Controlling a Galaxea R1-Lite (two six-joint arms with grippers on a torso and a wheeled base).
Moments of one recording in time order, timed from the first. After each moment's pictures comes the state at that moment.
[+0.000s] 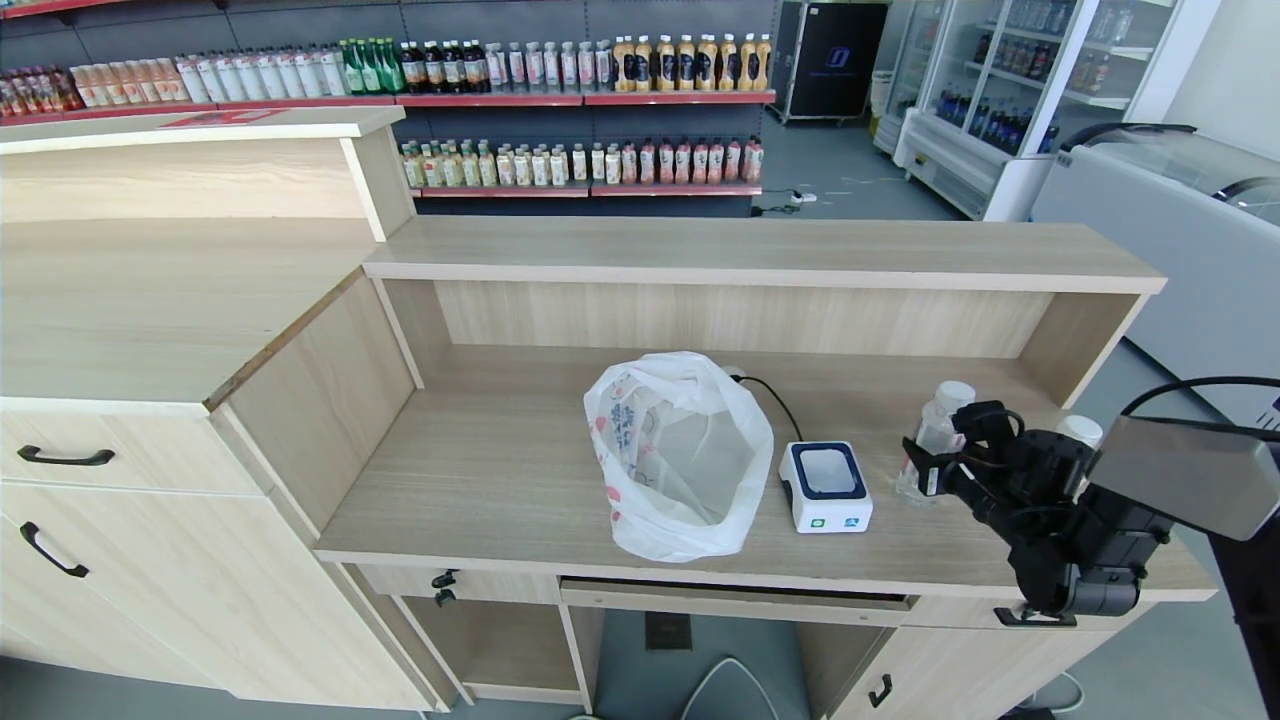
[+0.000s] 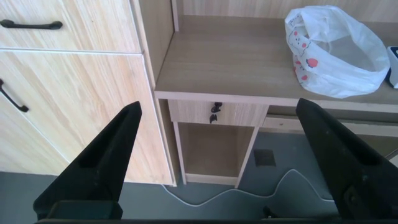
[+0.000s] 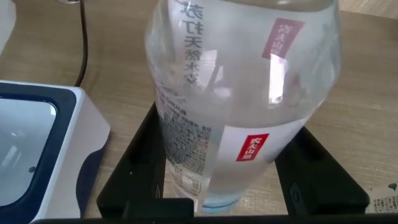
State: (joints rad) left arm 0.00 0.00 0.00 0.00 0.00 0.00; right arm -0.10 2.57 -0.97 -1.49 0.15 -0.18
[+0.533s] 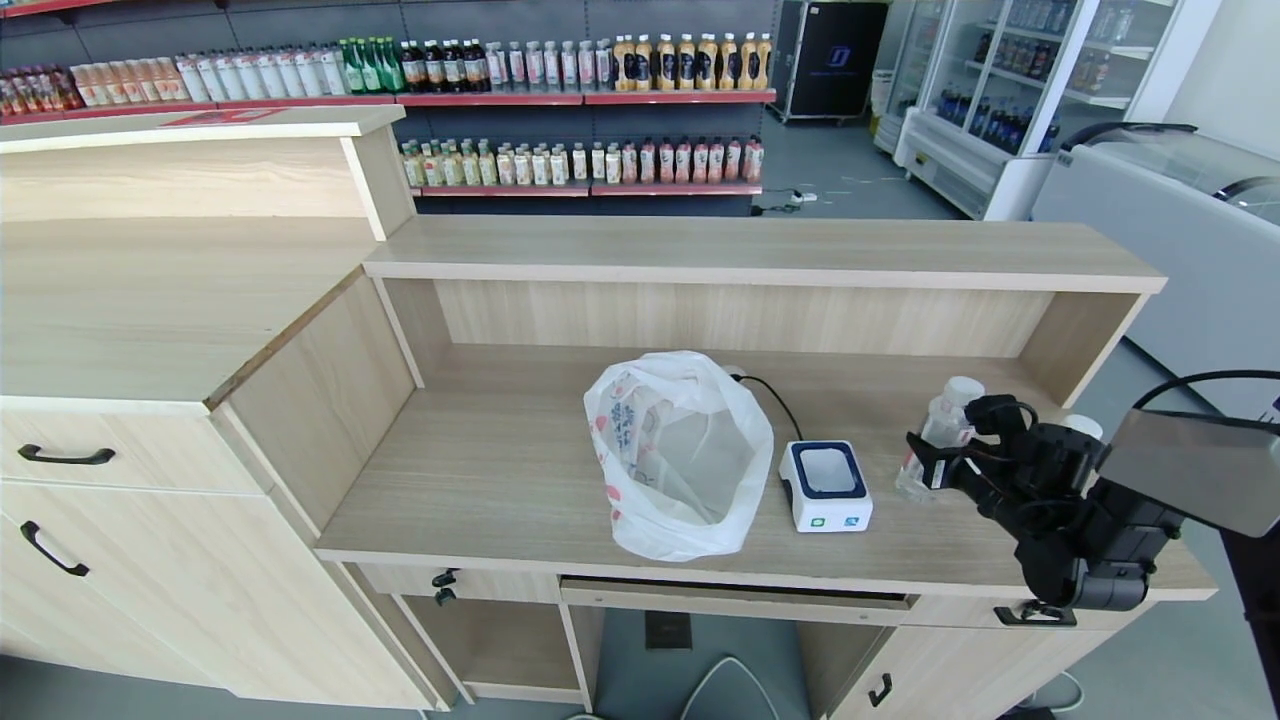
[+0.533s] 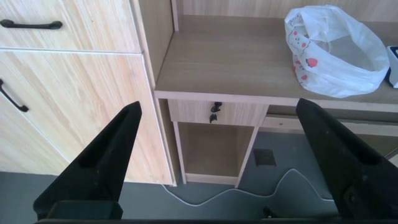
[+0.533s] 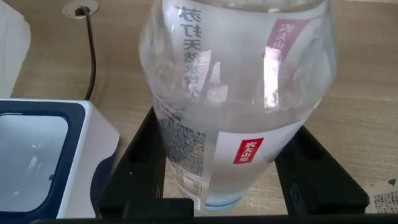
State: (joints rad) left arm 0.00 0.00 0.00 0.00 0.00 0.00; right arm -0.10 2.53 -0.97 -1.47 0.17 -0.09
